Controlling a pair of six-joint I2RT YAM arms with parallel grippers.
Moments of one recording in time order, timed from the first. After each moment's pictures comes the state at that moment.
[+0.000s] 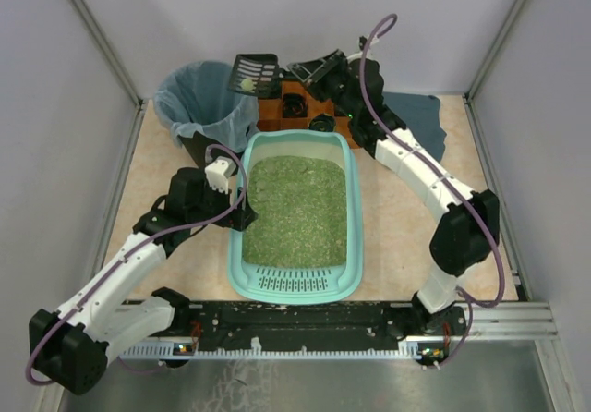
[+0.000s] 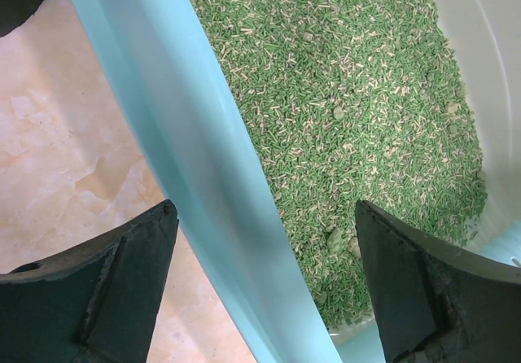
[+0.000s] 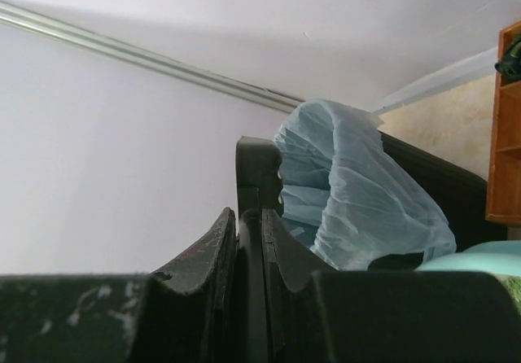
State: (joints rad) left arm -0.45 0.95 0.71 -0.39 0.20 -0.17; right arm 0.51 1.67 1.57 0.14 -0.07 1.17
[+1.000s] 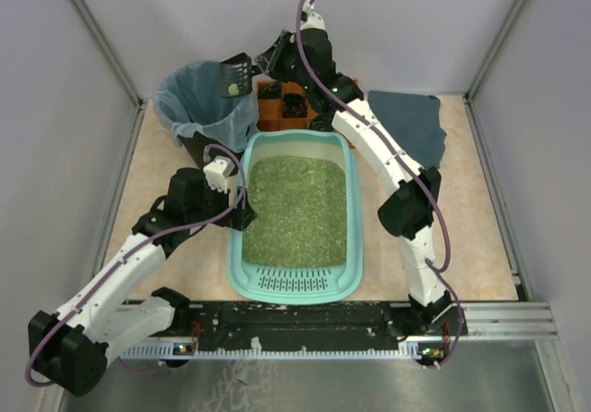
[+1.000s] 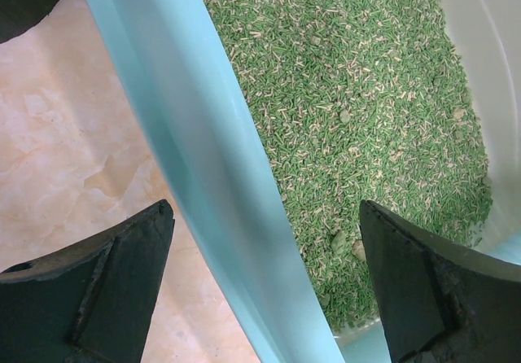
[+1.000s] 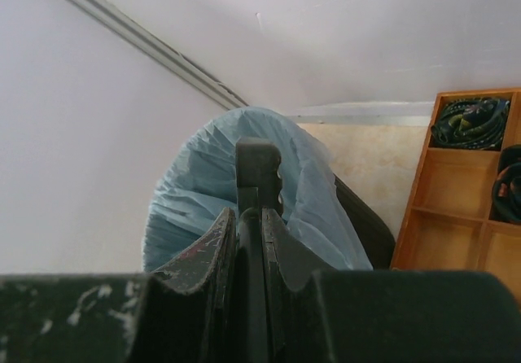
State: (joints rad) left arm -0.45 0.94 0.71 -0.39 0.18 -0.19; right arm 0.63 2.16 2.39 -0.33 0.01 0.71
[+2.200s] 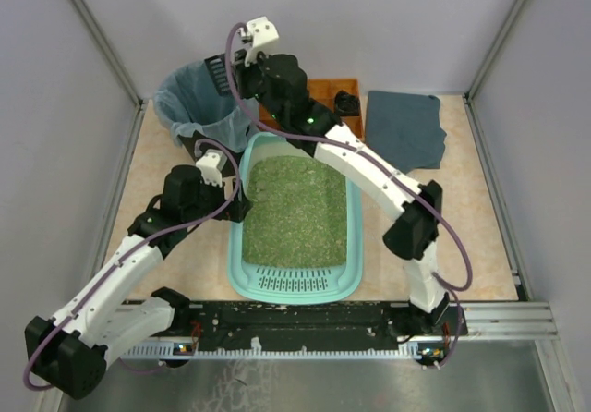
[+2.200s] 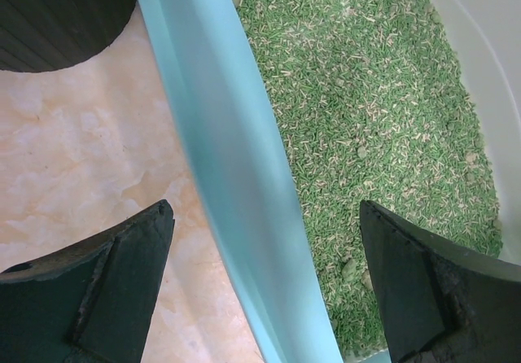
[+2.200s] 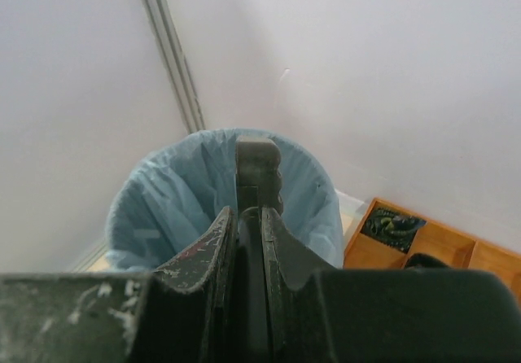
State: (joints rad) left arm -0.45 0.92 0.74 -0.38 0.08 -0.21; right arm 0.86 2.06 2.26 -0.10 0.24 0.05
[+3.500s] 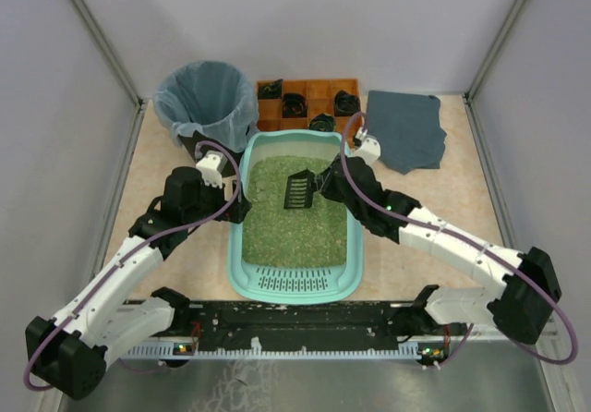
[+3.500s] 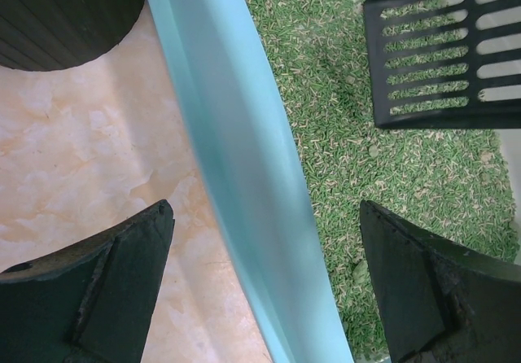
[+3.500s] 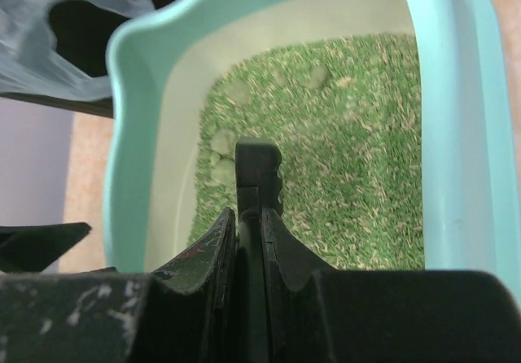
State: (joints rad) left arm -0.45 0.91 0.72 -0.36 0.06 -0.19; right arm 0.84 1.16 0.92 -0.18 0.43 0.84
